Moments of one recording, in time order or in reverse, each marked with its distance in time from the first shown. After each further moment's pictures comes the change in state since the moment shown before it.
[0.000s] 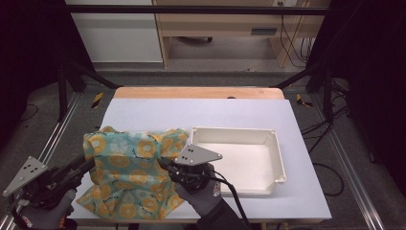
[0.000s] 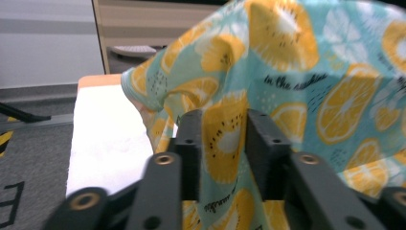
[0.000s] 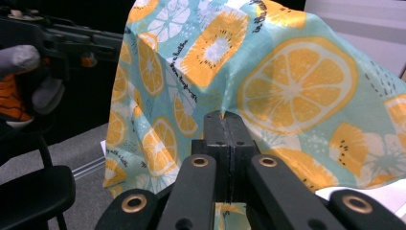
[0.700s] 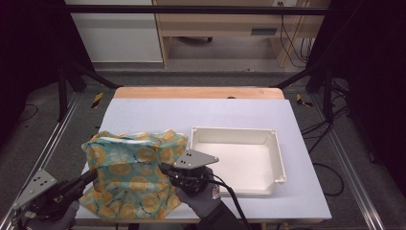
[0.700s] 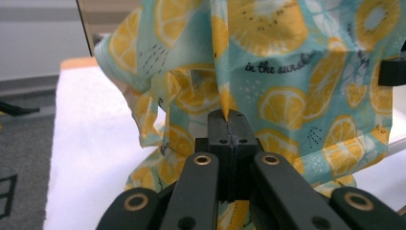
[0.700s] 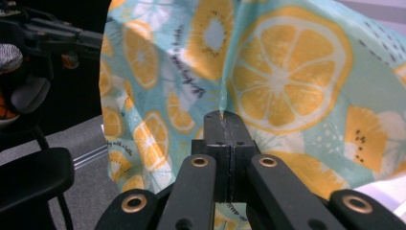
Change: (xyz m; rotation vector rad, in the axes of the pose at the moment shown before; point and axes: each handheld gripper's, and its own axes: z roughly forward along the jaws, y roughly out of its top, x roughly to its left) left arm -0.010 -0.025 -0.005 0.040 -0.044 0.023; right arm -0.003 -0.019 0.010 0.054 0.009 0.013
